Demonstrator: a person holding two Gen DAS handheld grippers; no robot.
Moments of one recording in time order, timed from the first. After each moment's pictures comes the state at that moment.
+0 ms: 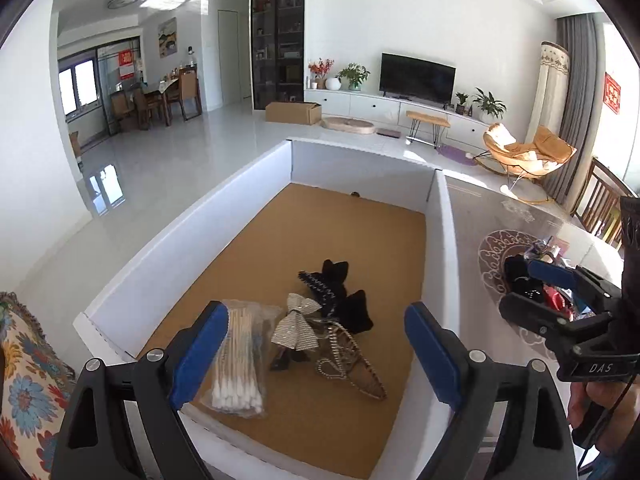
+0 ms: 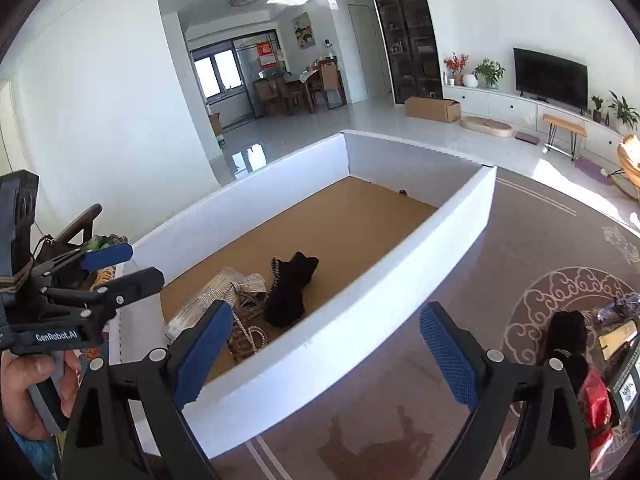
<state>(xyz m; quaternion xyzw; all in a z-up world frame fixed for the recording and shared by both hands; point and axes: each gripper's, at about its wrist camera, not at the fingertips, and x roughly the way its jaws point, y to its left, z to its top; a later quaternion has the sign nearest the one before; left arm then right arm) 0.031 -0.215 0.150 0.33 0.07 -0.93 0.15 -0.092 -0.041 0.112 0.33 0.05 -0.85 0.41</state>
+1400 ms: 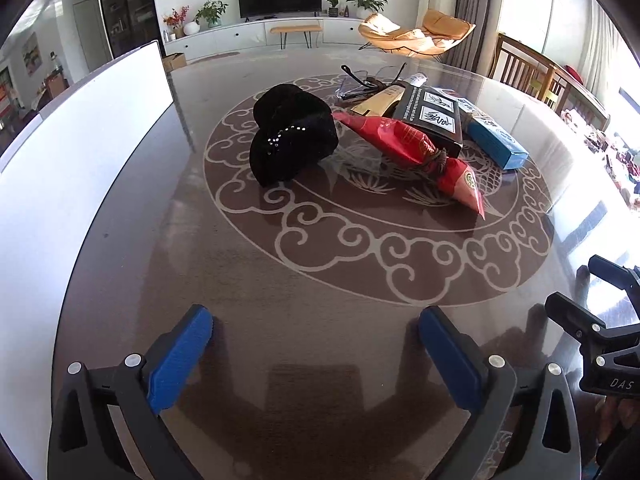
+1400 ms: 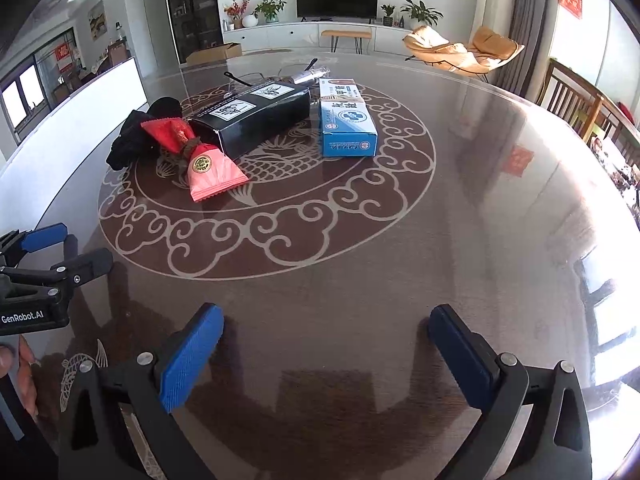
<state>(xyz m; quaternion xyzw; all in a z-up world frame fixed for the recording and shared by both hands) -0.081 0.046 0.014 0.47 -0.01 -0.88 -0.02 -0.092 0.261 0.000 0.45 0.04 -0.89 0.07</state>
